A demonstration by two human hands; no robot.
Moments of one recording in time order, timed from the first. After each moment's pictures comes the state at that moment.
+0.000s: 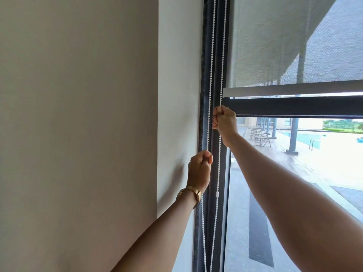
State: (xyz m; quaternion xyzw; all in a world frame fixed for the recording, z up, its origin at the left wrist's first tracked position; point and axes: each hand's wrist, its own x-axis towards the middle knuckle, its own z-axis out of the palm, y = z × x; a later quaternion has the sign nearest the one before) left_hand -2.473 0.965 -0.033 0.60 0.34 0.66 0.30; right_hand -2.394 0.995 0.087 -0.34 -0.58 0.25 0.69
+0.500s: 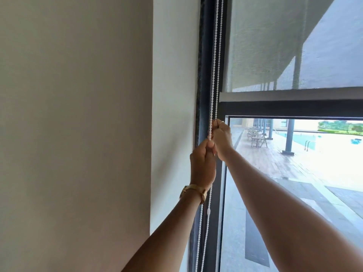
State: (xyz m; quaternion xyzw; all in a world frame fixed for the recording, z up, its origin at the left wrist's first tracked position) left_hand -2.456 0.937 -0.007 0.62 0.28 0.72 0.17; right_hand -2.395 0.993 0.054 -0.38 -0.56 0.23 0.70
